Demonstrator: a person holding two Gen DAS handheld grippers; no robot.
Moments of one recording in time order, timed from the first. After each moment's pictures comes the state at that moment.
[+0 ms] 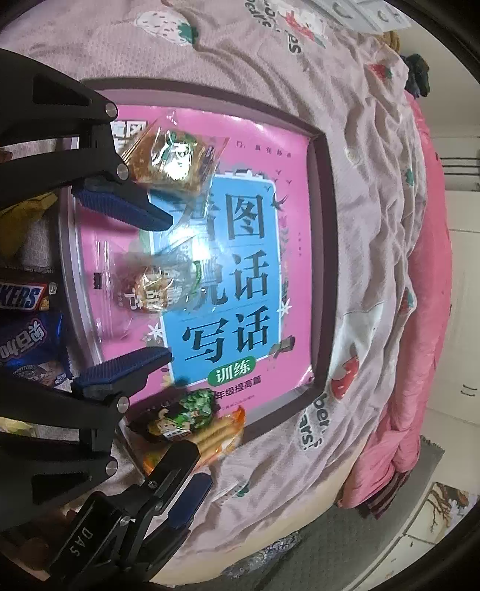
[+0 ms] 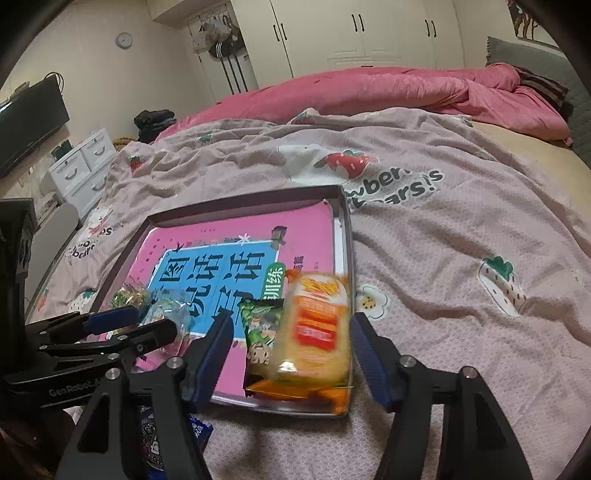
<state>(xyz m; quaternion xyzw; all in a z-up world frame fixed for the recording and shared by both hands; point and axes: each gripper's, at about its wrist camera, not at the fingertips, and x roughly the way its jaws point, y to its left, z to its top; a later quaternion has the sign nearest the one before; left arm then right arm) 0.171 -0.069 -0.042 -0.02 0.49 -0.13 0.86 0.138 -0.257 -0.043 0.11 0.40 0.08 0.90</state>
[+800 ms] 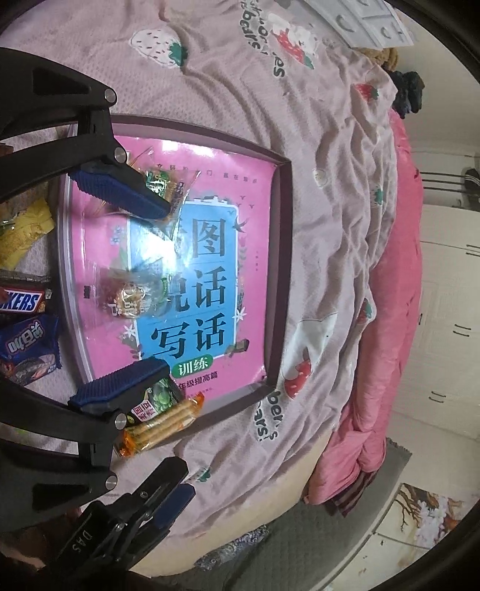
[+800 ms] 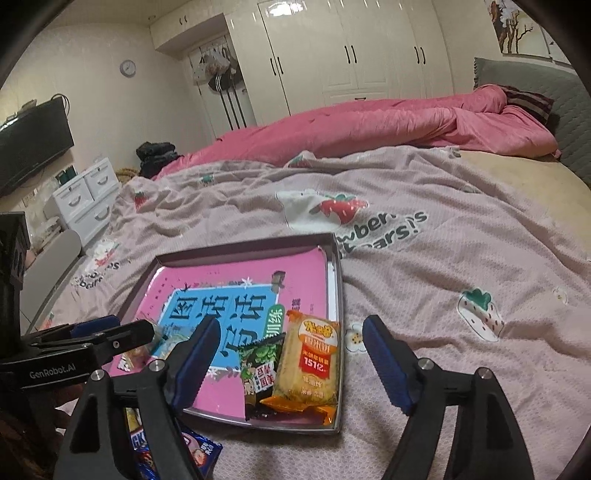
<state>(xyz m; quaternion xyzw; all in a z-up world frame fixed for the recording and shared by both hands) 0.163 -0.047 -0.006 -0.05 0.44 -0.12 0.89 0.123 -0.268 -0.012 0.12 0.34 0.07 0.93</state>
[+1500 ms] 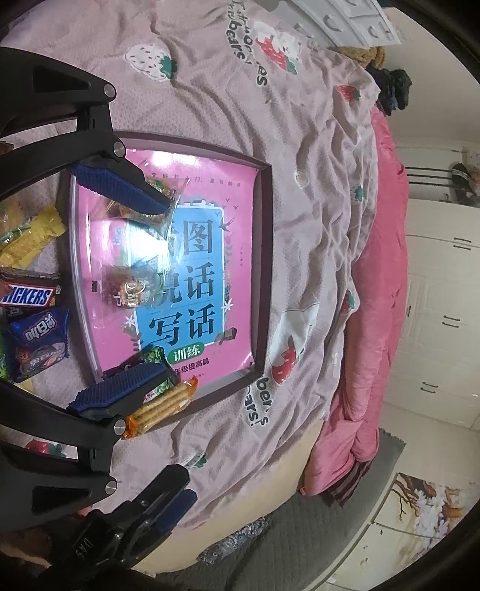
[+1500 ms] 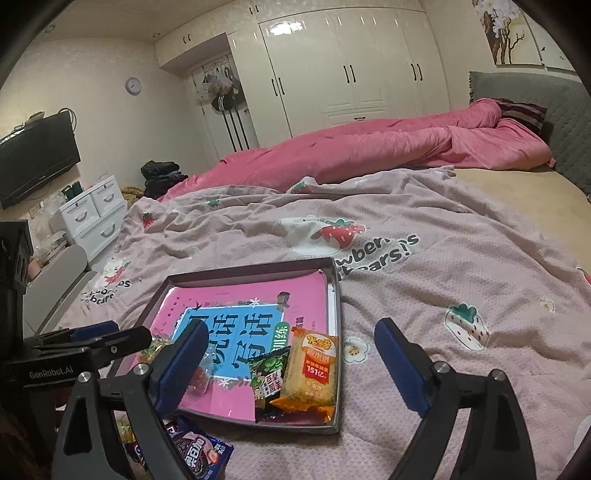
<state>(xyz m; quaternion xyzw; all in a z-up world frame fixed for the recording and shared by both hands) 0.144 -0.043 0.019 -0.05 0.42 -0.14 0.90 0.100 -0.272 0.011 0.12 0.30 0.07 0.94</state>
